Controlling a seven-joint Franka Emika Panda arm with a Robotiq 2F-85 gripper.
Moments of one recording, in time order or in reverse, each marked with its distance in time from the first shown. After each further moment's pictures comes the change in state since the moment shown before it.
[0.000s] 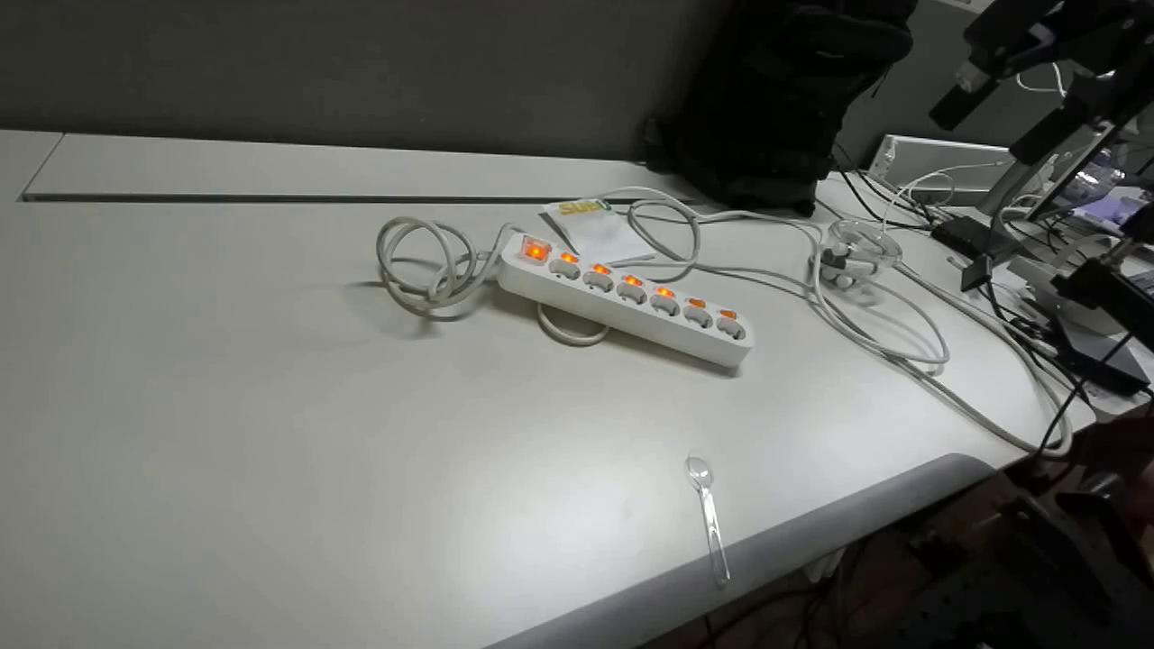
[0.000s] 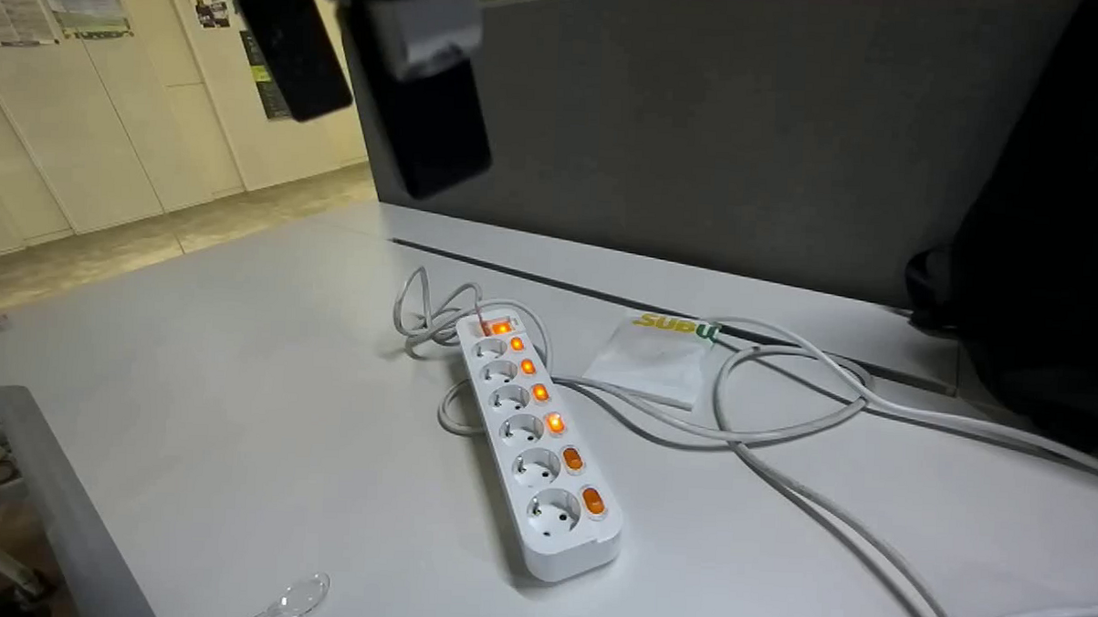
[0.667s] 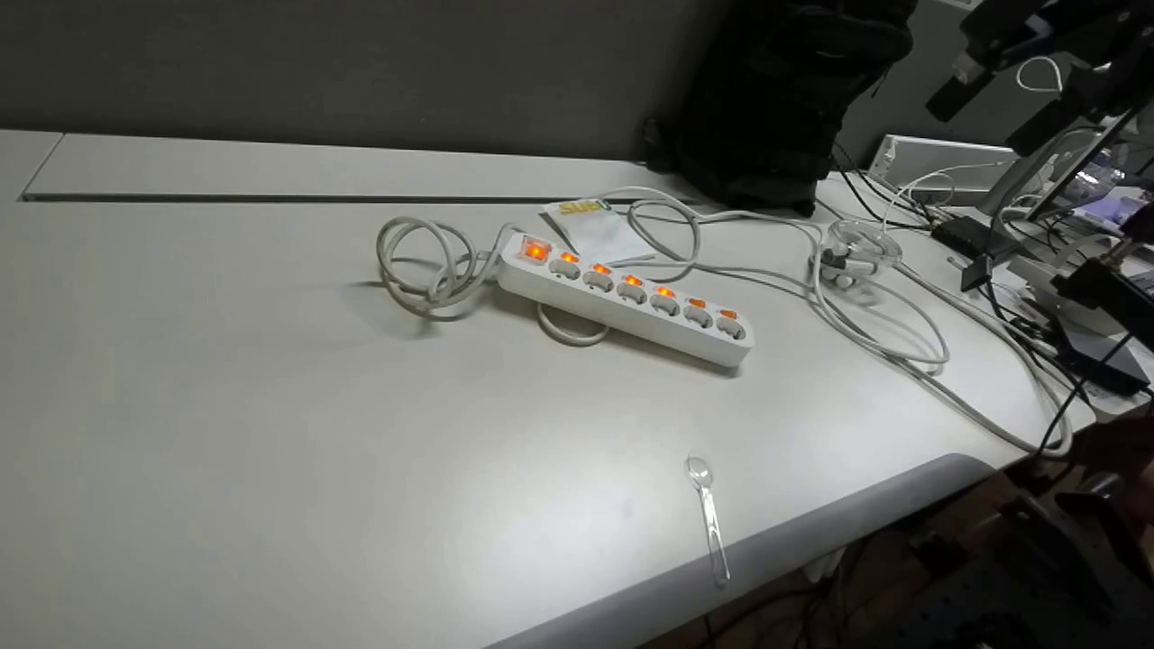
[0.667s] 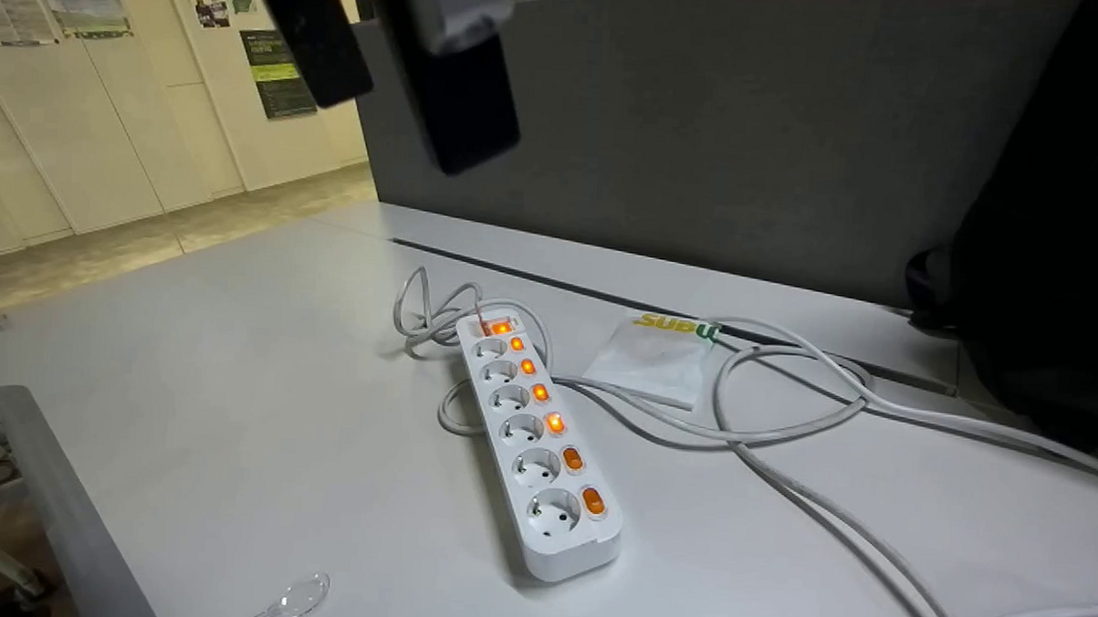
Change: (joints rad) arm -0.006 0.004 0.009 -0.001 0.009 0.040 0.000
